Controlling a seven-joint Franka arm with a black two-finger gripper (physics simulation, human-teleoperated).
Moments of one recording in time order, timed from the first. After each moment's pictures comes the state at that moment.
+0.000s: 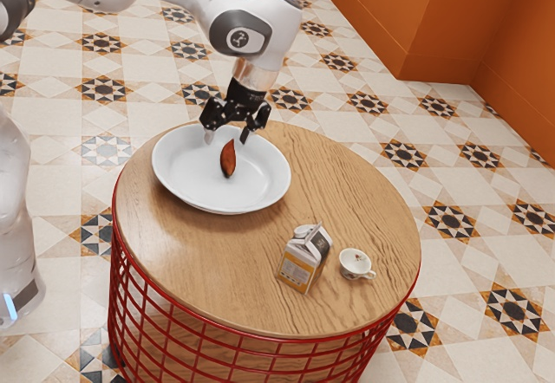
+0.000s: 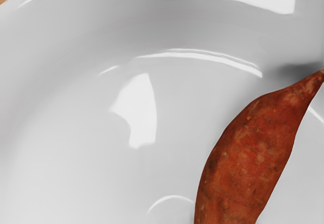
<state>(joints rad) -0.02 -0.23 0.18 -2.12 0.07 1.71 -1.71</state>
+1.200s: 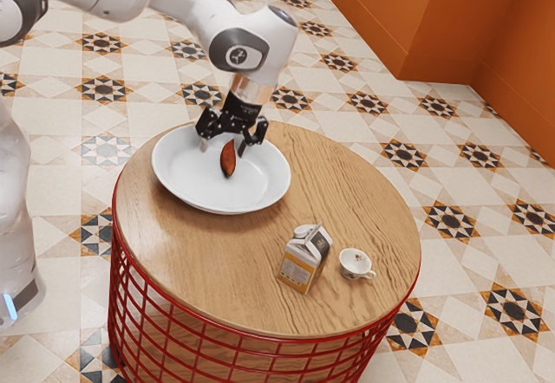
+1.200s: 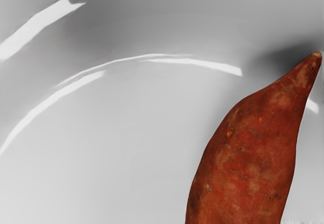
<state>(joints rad) -0.02 -0.19 0.21 -2.17 0.06 1.78 -1.49</state>
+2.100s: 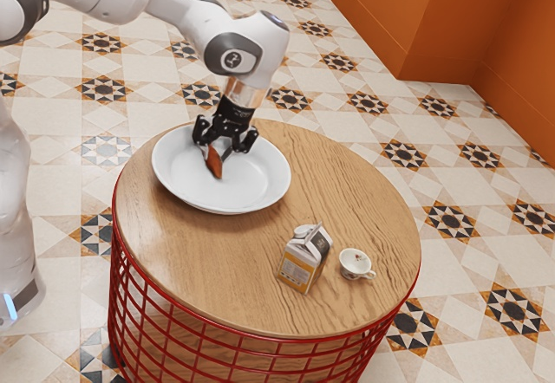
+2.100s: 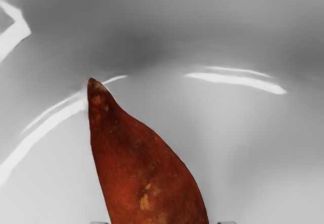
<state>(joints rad) -0.02 -0.19 0.24 -2.22 0.05 1.81 -1.41</state>
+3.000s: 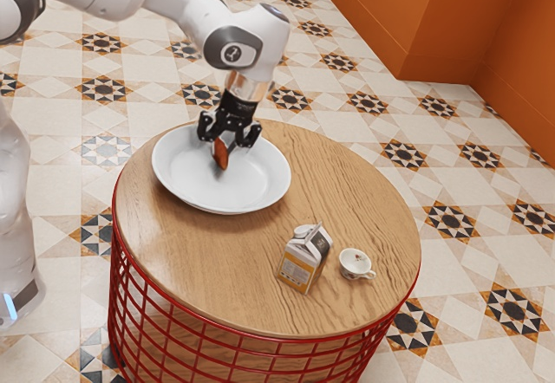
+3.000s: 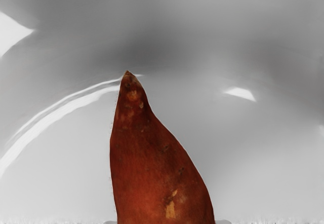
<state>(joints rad) -0.02 -0.20 0.24 -2.19 0.05 1.82 -1.39</state>
